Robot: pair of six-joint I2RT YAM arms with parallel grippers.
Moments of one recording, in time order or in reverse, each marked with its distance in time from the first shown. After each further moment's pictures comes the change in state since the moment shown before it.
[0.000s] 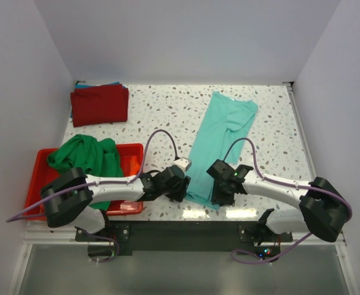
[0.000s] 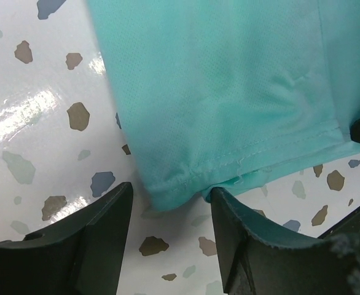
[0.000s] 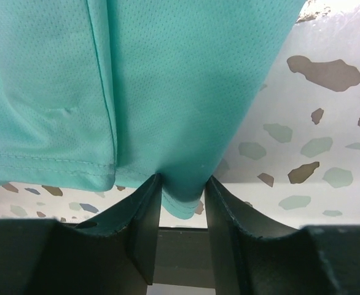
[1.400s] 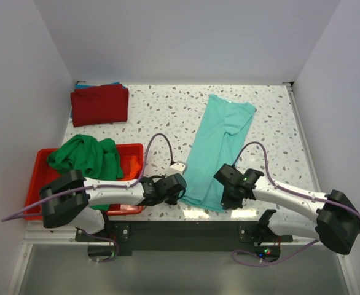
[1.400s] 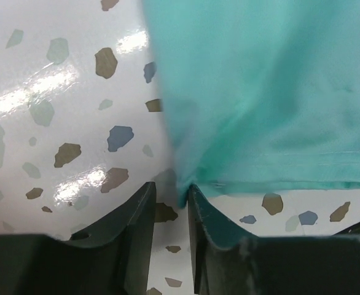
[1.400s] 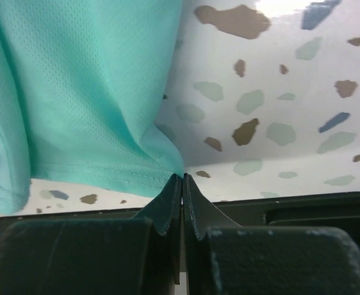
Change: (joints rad) left arm -0.079 -0.019 0.003 -0.137 -0.141 -0.156; right arm 0.004 -0.163 -0.046 -0.132 0.035 0.082
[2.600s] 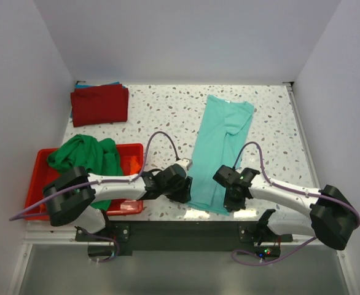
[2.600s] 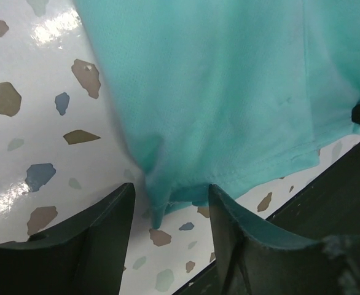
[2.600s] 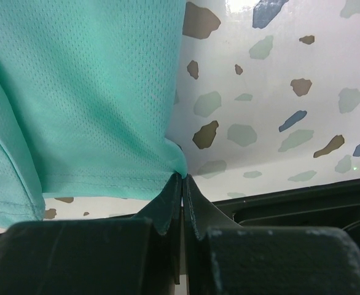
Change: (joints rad) left arm 0.088 0.035 0.023 0.138 0.283 0.008; right arm 0.000 0.063 0.002 -0.076 0.039 -0.034
